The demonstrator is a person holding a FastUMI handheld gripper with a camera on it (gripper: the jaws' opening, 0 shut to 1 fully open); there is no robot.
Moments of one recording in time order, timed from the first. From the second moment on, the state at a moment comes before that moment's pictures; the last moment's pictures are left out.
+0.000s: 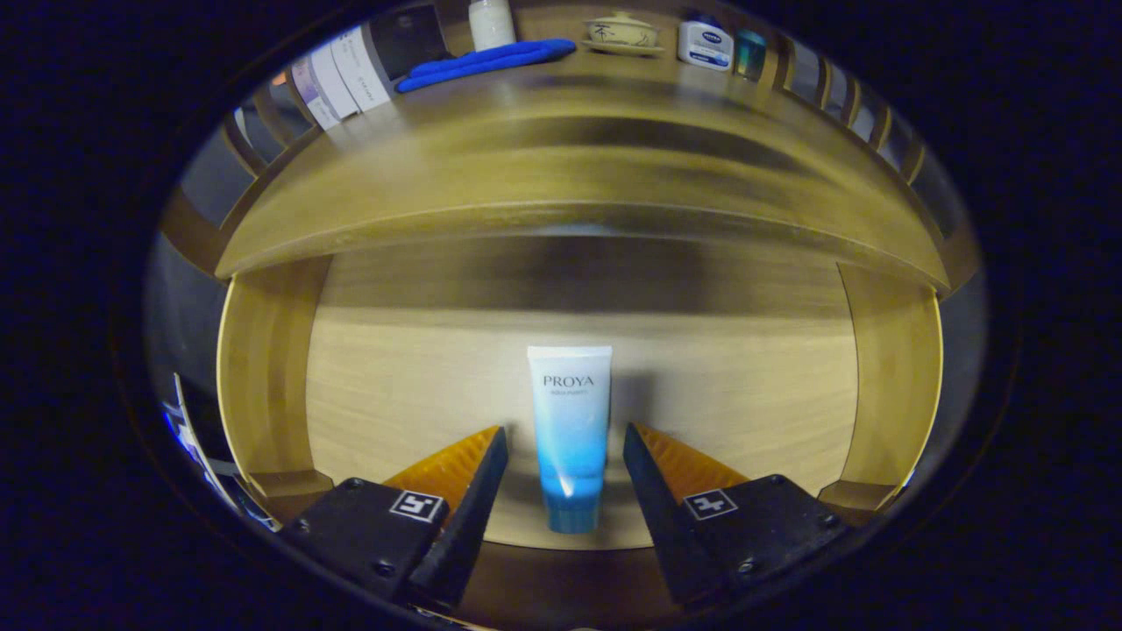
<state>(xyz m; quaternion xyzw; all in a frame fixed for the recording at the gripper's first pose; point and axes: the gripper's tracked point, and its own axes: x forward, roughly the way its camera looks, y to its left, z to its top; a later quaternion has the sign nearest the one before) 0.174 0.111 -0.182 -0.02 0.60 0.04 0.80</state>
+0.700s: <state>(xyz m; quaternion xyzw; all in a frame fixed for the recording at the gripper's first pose) 0.155 0.116 -0.123 0.01 0.57 0.07 0.82</state>
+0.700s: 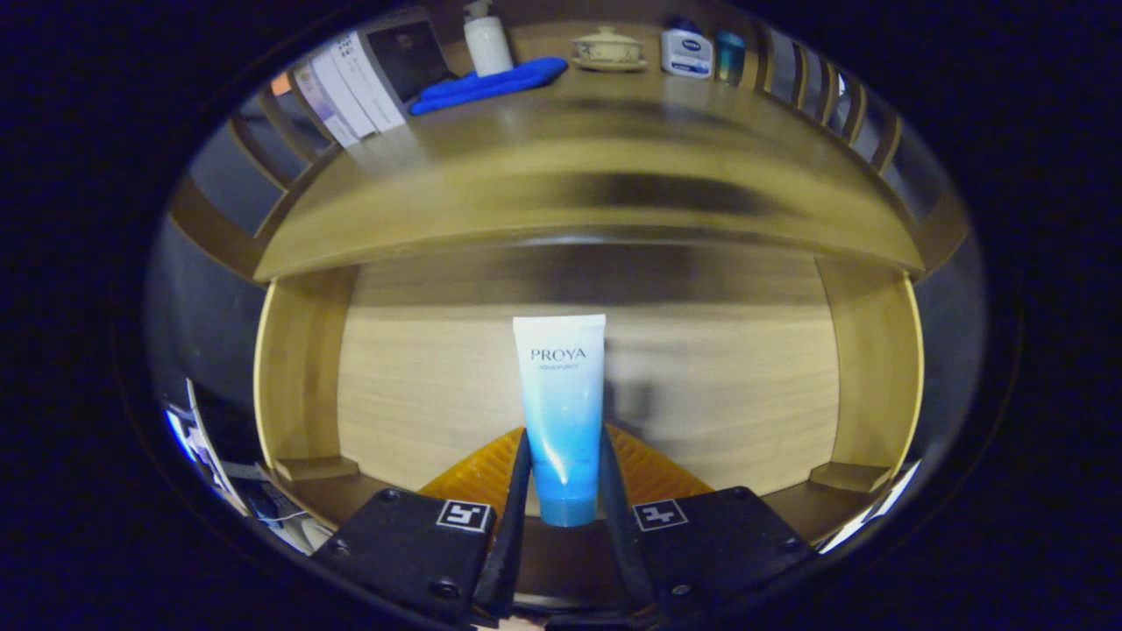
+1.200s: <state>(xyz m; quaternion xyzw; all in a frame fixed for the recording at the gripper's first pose) 0.182 0.121 -0.035 0.03 0.52 0.08 0.85</state>
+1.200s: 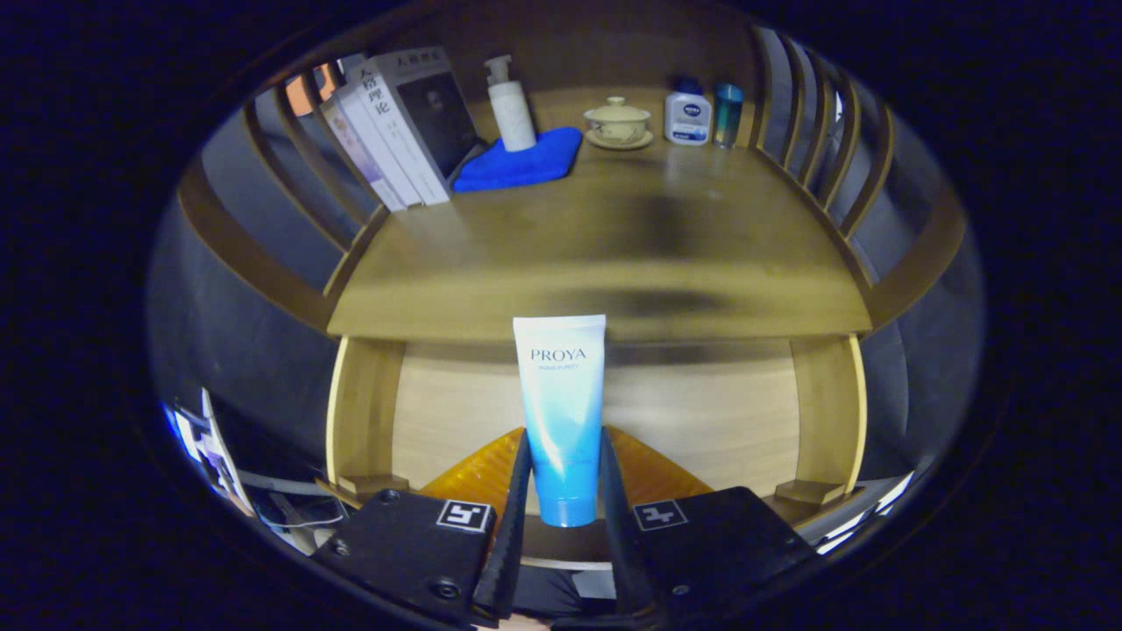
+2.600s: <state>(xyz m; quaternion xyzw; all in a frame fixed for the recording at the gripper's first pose) 0.315 0.114 -0.032 0.05 0.51 0.01 0.86</state>
